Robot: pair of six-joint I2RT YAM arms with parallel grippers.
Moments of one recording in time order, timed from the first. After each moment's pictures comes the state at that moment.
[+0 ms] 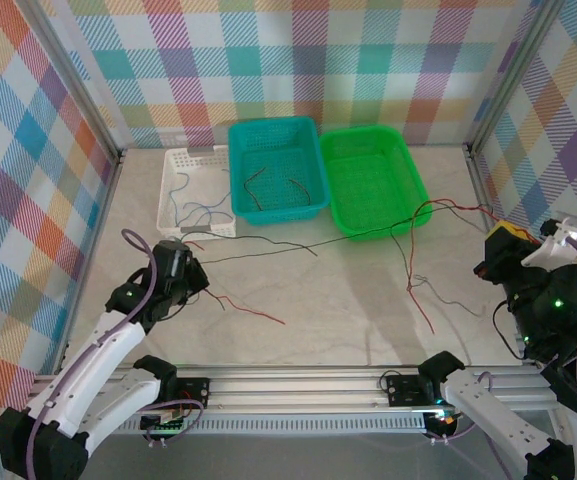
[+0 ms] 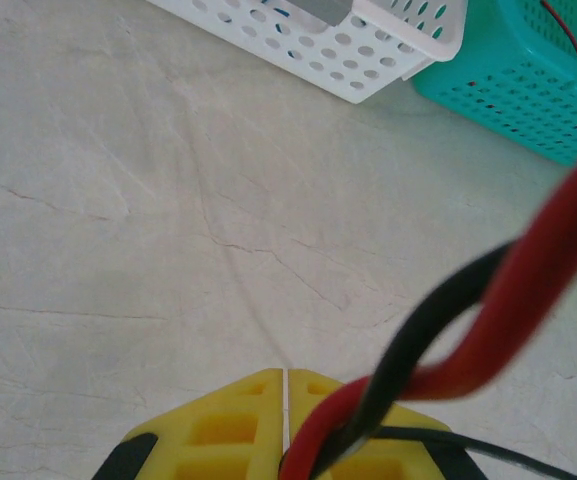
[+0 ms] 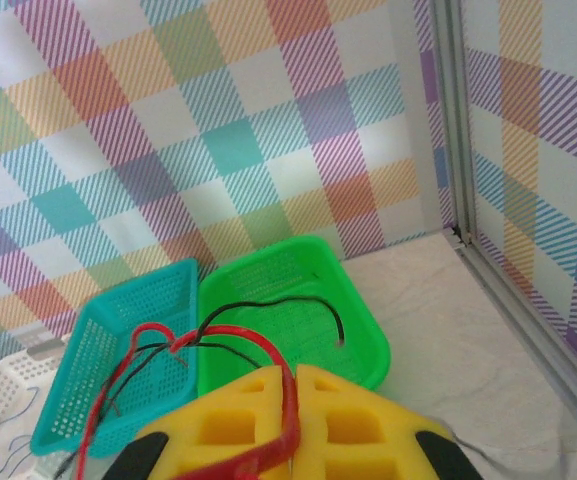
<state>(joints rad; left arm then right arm) -0.37 0.83 0.67 -0.68 -0.11 -0.81 0.50 0.58 1.44 -1.02 0.51 0.38</state>
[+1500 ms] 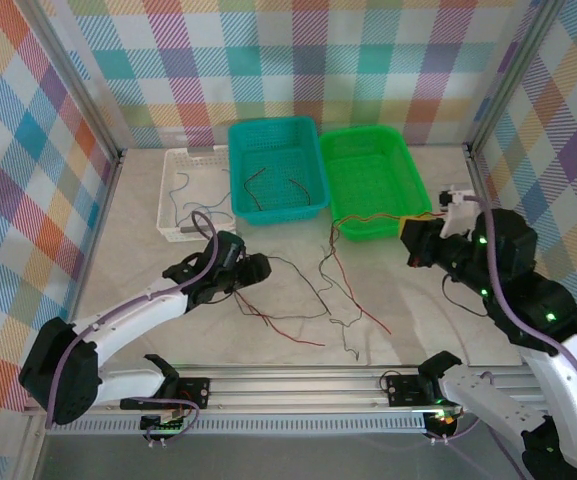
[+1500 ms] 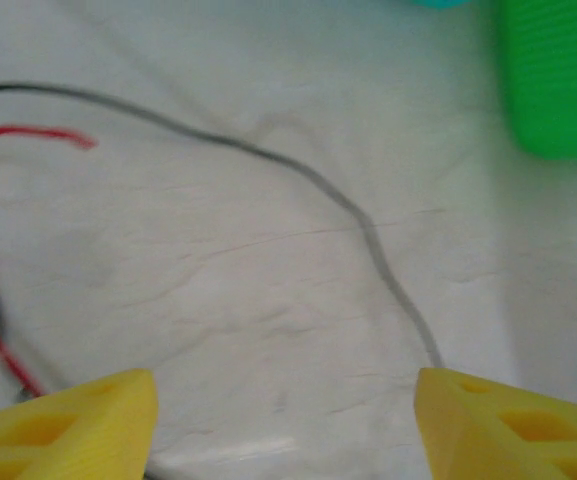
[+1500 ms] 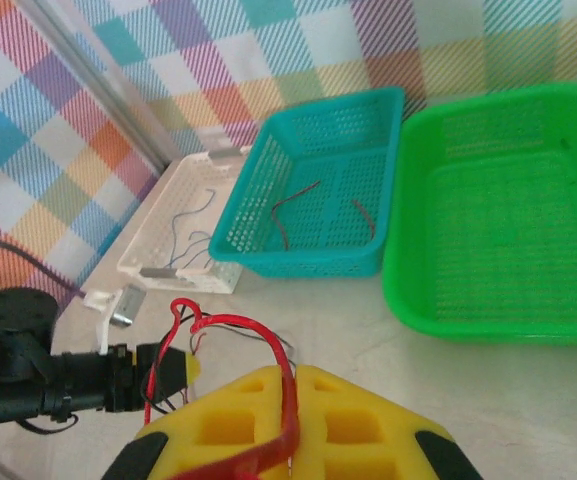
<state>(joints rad) -0.65 1.20 0.72 -0.32 0.00 -0.84 0.52 0.78 1.33 -0.91 -0.04 0.38</state>
